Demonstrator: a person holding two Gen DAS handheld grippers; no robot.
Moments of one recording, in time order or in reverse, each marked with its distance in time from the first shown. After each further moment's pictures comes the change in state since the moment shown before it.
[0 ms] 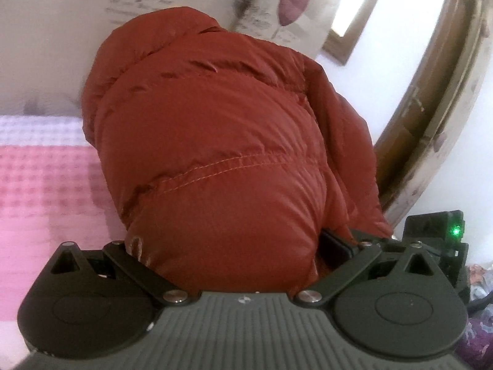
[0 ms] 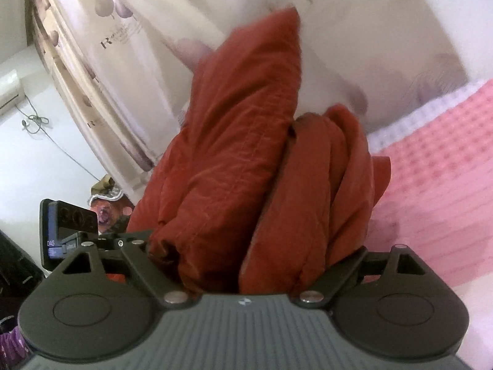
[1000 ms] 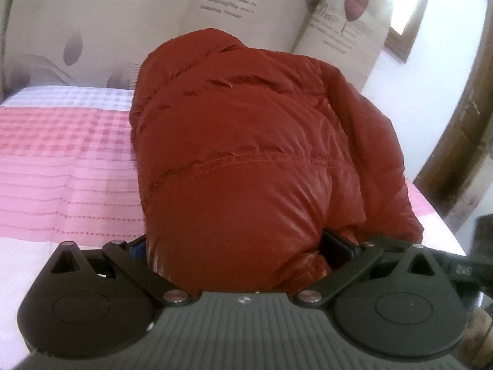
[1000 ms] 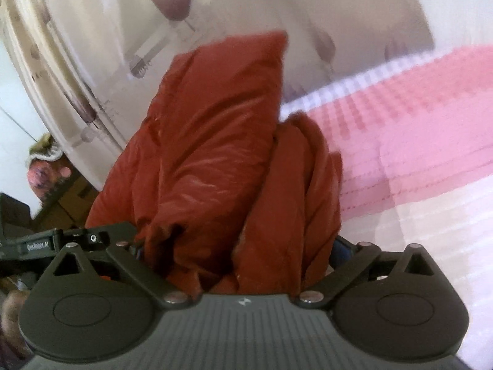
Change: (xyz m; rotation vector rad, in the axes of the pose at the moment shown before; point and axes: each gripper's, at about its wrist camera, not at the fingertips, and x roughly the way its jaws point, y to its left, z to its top) left arm -0.033 0.014 -0.051 -0.067 -0.040 0.263; right arm 0.030 0.040 -0.062 -0.071 0.104 -0.297
